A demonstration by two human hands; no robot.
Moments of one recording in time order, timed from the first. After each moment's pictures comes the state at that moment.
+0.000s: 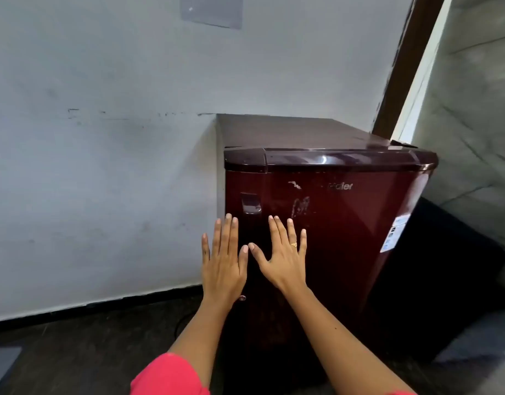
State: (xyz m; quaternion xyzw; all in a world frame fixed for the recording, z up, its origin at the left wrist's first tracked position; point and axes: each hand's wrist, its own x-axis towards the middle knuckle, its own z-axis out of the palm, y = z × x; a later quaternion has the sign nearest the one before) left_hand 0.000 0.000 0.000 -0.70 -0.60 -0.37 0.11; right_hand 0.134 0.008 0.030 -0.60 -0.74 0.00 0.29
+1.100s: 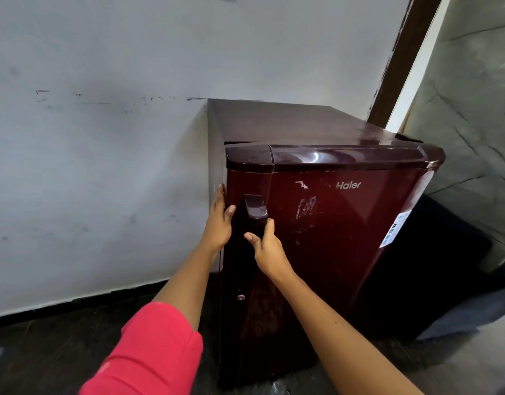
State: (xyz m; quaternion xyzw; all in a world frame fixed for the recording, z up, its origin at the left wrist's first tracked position) left_hand -0.037 0.112 0.032 -0.64 -0.50 -0.49 -0.32; right_hand 0.097 0.026 0.061 -0.56 -0.65 0.36 0.37
